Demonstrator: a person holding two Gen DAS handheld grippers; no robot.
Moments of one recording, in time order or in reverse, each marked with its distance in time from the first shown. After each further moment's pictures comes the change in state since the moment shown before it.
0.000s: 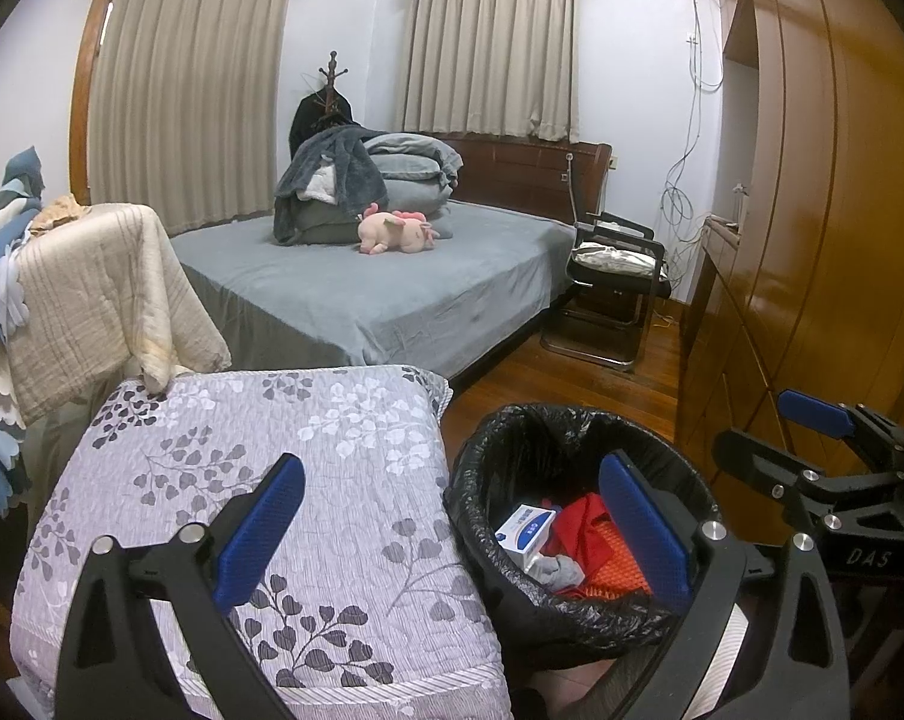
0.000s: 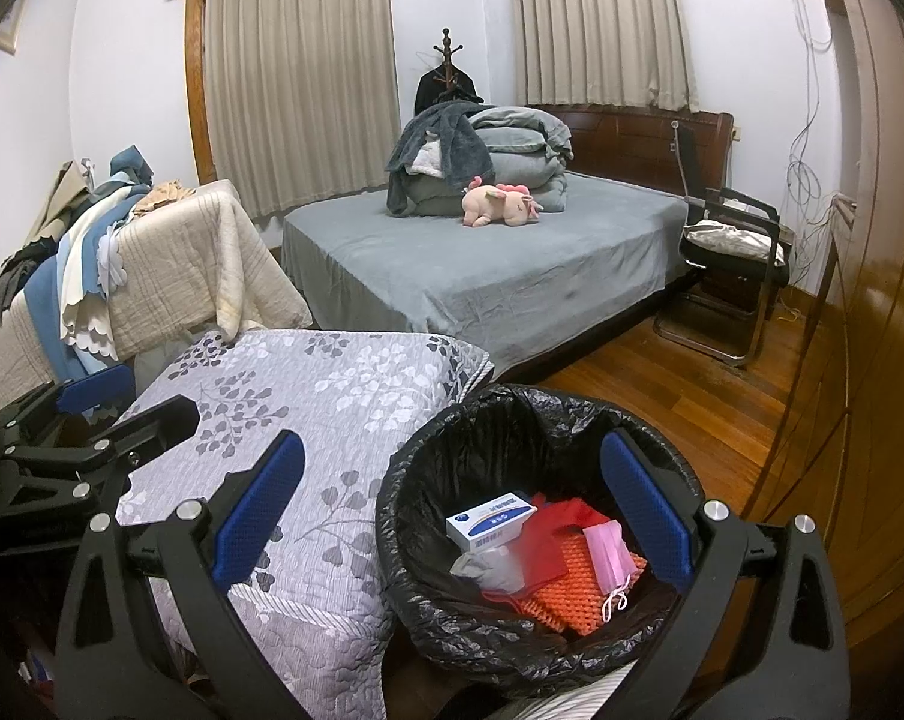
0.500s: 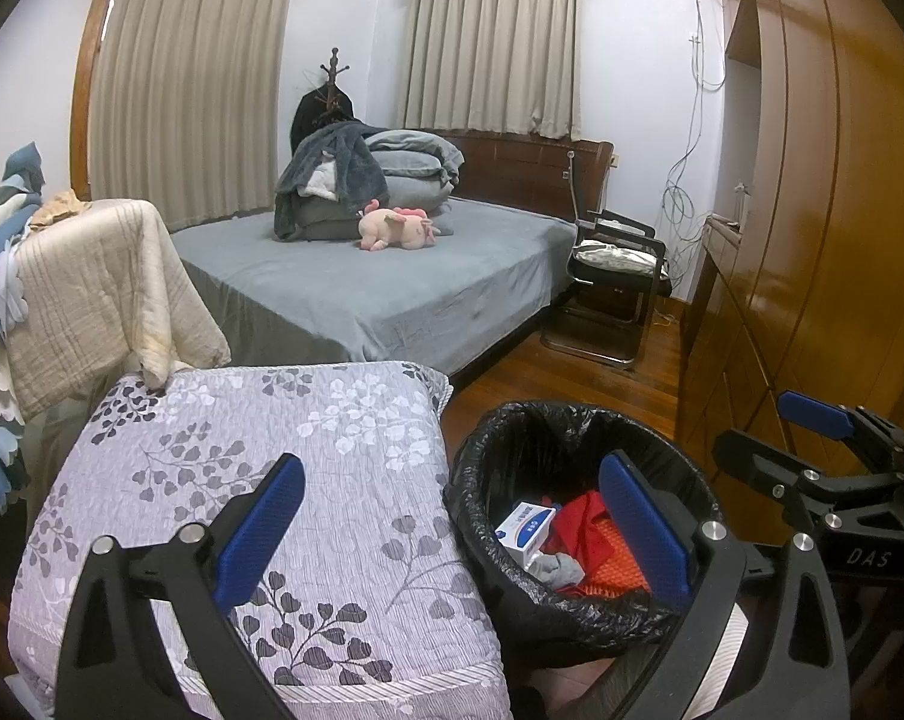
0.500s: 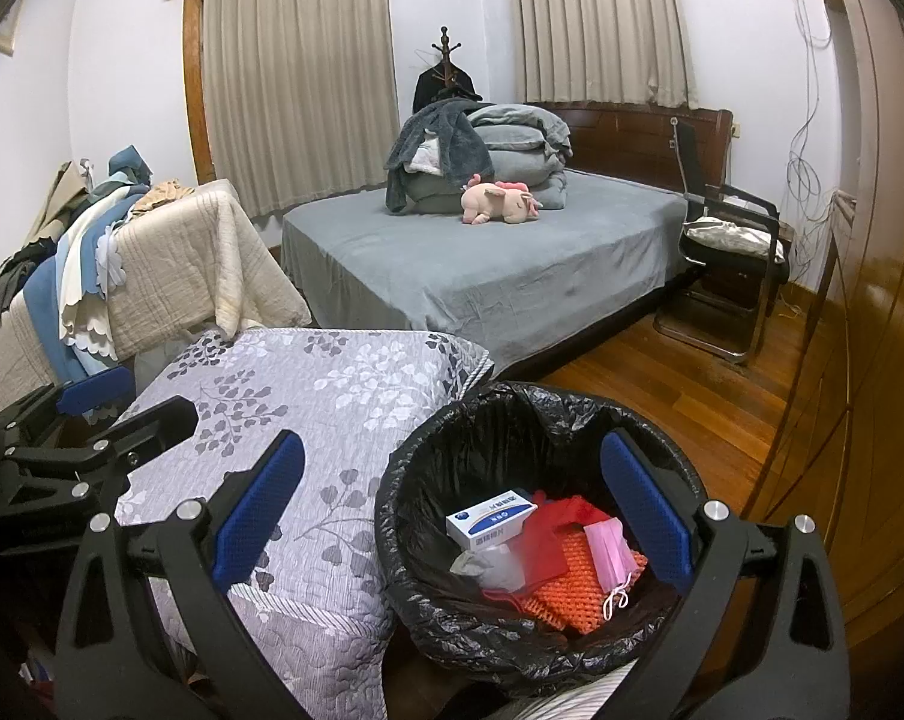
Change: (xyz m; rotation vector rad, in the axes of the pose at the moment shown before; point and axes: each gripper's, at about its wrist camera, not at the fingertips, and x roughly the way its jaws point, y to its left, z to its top) left arm 0.000 0.001 0.000 0.000 0.002 0.000; right arm 0.001 0.001 0.000 0.000 0.002 0.000
